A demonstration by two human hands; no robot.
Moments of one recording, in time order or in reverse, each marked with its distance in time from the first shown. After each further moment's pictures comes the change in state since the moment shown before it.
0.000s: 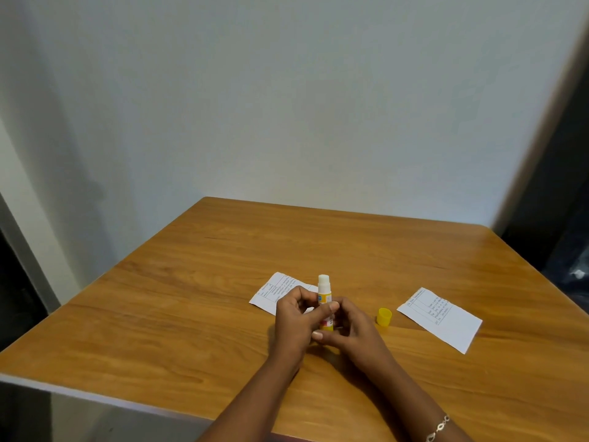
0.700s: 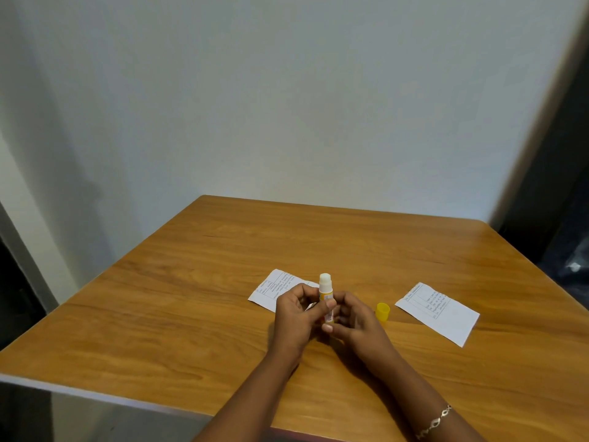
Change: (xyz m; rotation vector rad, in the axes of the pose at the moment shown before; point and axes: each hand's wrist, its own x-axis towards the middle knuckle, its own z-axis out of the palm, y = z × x) left_hand 0.000 0.000 0.001 -0.032 -0.073 -0.001; right_hand 0.001 0.005 -0.006 0.116 -0.010 0.040
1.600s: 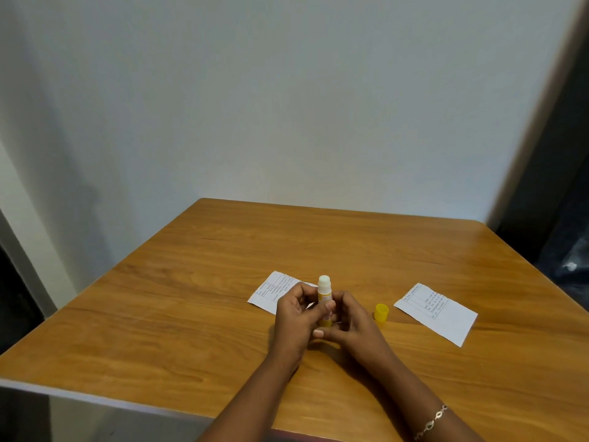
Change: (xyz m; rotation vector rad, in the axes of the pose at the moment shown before) left_hand 0.001 -0.003 0.001 0.006 -0.008 0.043; right_hand 0.001 0.001 0.000 -0.097 0.011 -0.026
